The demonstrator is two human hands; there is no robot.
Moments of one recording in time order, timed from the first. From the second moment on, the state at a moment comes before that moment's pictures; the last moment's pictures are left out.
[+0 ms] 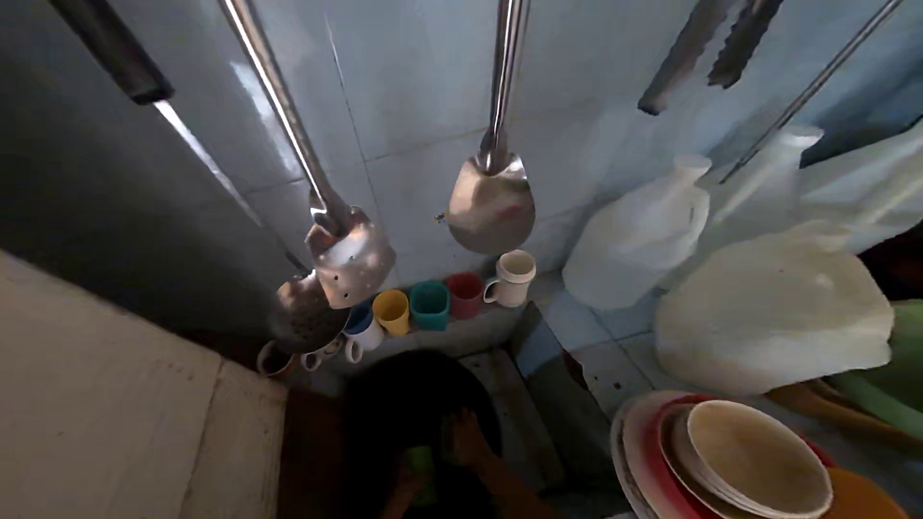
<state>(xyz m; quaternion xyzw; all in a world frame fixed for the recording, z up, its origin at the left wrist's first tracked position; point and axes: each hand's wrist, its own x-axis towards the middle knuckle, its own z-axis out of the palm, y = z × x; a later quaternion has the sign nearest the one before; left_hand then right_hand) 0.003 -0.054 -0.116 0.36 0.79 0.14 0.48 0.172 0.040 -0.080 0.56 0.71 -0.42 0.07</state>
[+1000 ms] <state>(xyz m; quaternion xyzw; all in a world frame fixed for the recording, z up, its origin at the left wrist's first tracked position) -0.016 -0.018 -0.030 0.55 0.75 0.30 0.23 0.193 0.060 0.024 0.43 0.69 -0.56 -0.15</state>
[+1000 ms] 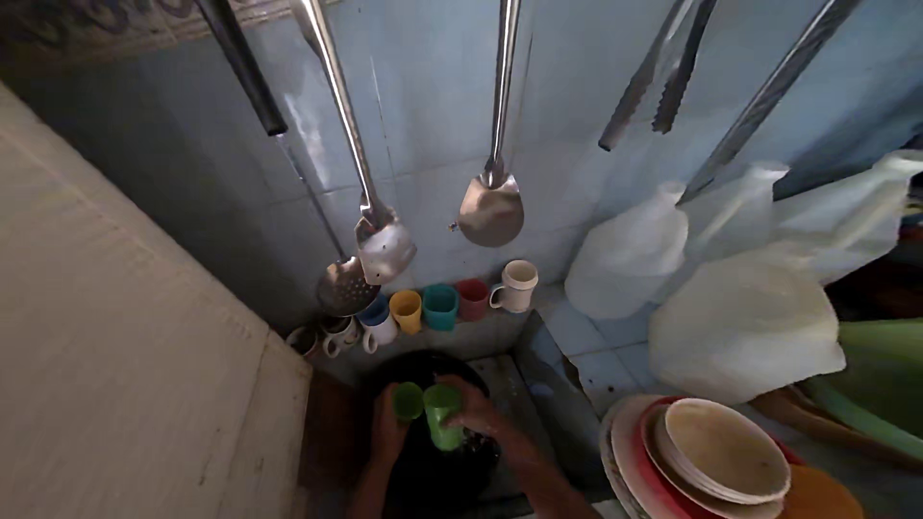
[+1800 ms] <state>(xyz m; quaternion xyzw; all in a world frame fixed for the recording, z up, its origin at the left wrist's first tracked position) 0.005 -0.050 0.011 0.46 0.83 0.01 0.32 0.197 0.052 0.042 0.57 0.64 -0.52 -0.02</state>
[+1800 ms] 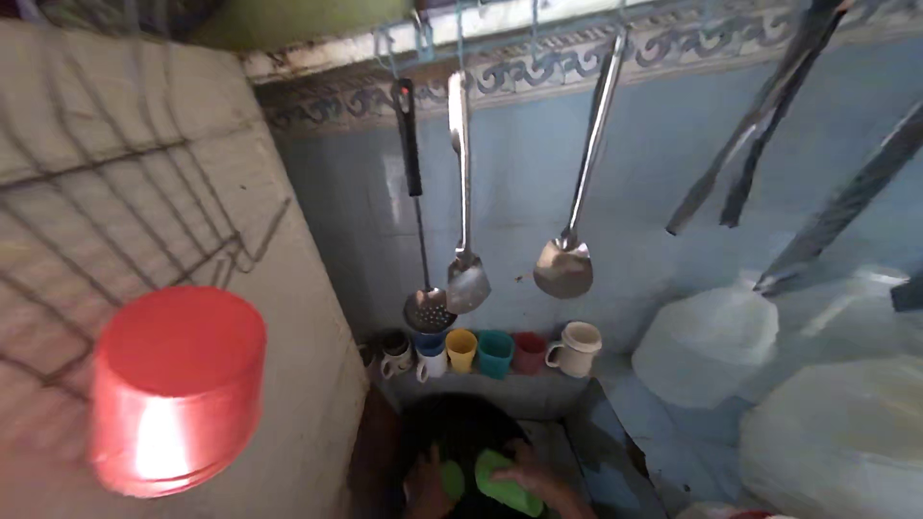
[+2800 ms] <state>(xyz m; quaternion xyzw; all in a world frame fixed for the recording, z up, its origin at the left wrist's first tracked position) -0.006 -0.080 0.055 0.28 0.59 0.59 0.48 0.077 0.021 0.434 0.13 0.83 -0.22 -0.49</state>
